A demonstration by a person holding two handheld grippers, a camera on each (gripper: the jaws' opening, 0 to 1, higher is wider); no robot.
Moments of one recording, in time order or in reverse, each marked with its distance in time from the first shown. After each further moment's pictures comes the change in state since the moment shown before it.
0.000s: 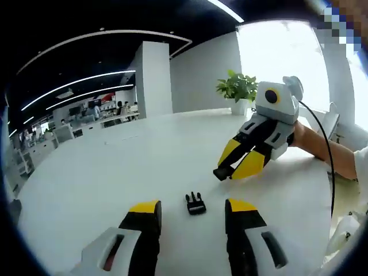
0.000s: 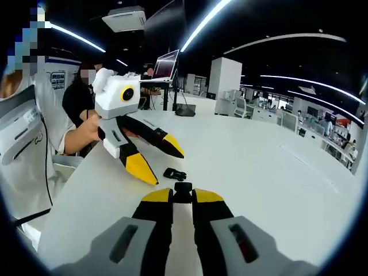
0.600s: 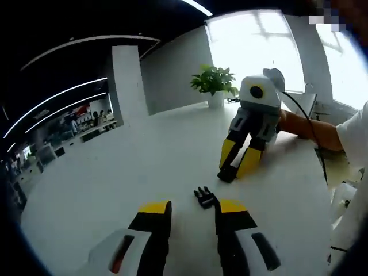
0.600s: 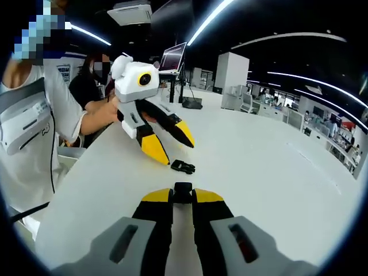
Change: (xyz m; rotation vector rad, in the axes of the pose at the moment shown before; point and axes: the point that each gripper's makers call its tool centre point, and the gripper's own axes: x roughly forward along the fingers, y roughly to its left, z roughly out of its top) left arm -0.006 0.009 0.002 0.153 -0.012 -0.131; right arm 0.009 0.012 -0.013 -0.029 0.060 0.048
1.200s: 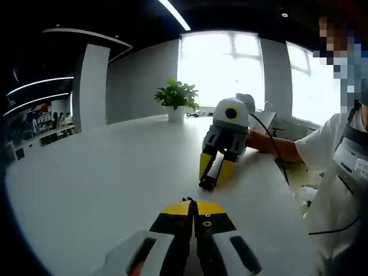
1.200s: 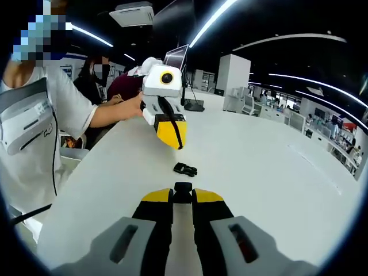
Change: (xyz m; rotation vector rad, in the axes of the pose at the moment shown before) left arm -0.003 -0.003 0.006 -0.015 -0.032 -0.437; right arm -0.001 0.000 0.003 -0.003 -0.013 0.014
